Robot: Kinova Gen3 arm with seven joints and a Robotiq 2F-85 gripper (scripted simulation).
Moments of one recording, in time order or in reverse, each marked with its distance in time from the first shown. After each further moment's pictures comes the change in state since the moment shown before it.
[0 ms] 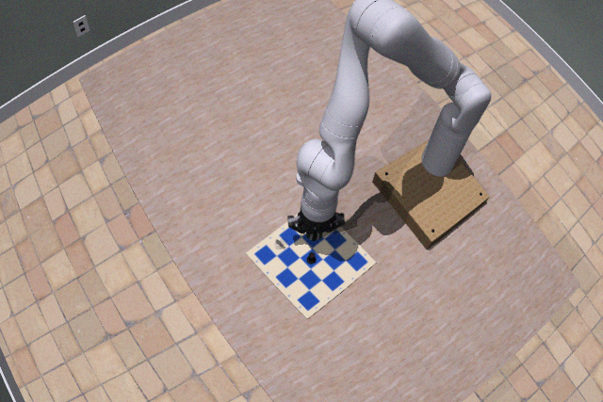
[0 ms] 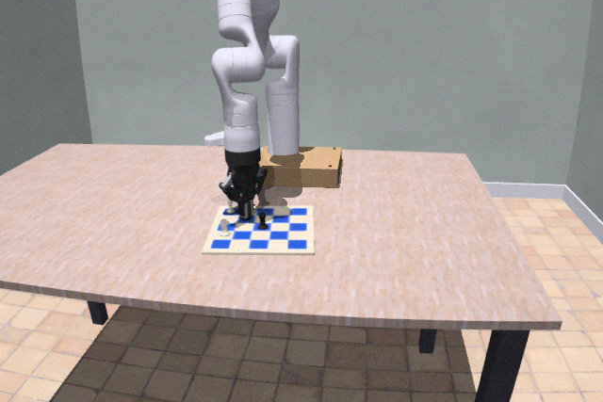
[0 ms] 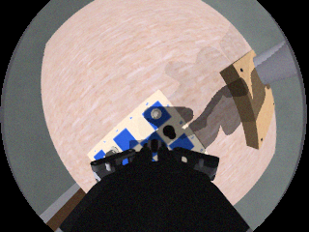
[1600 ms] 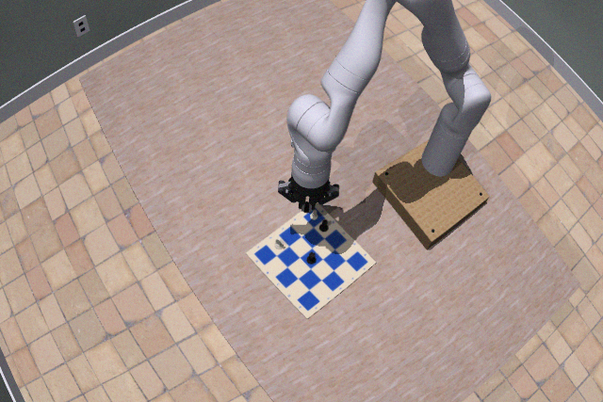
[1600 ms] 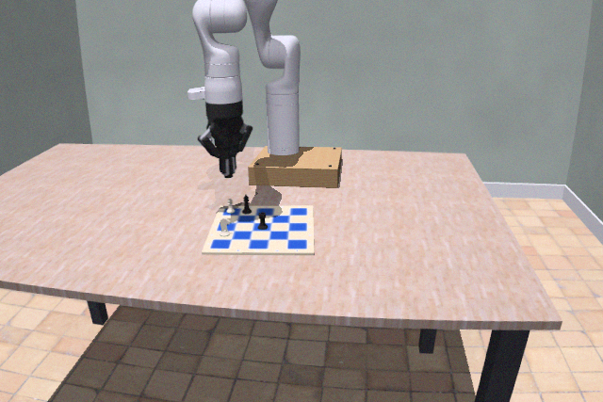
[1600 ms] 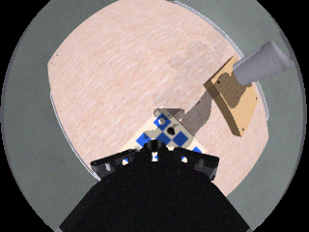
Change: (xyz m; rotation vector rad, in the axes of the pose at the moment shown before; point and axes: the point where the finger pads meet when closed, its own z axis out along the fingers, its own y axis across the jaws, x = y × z) arm 0.026 -0.020 -0.100 0.001 0.001 0.122
